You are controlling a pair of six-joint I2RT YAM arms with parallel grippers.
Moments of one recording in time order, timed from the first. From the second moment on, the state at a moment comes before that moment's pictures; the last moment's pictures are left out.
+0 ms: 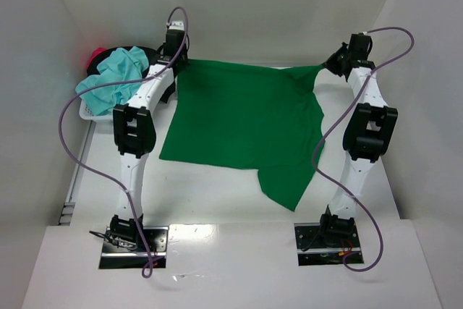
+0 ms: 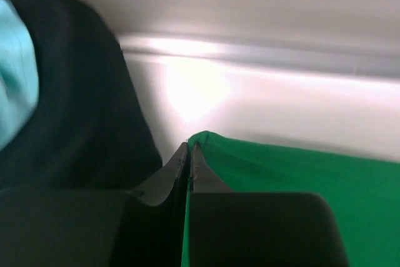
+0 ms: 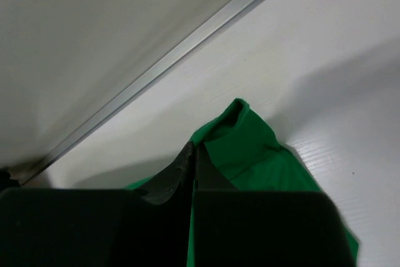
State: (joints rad) left arm -0.19 2.34 2.19 -0.39 -0.31 -0.16; right arm -0.20 2.15 1.93 -0.33 -0.18 0.63
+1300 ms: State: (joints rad) left arm -0.14 2.31 1.95 -0.42 -0.24 -0.13; right arm -0.14 1.81 1.23 -0.19 -0.20 0.71
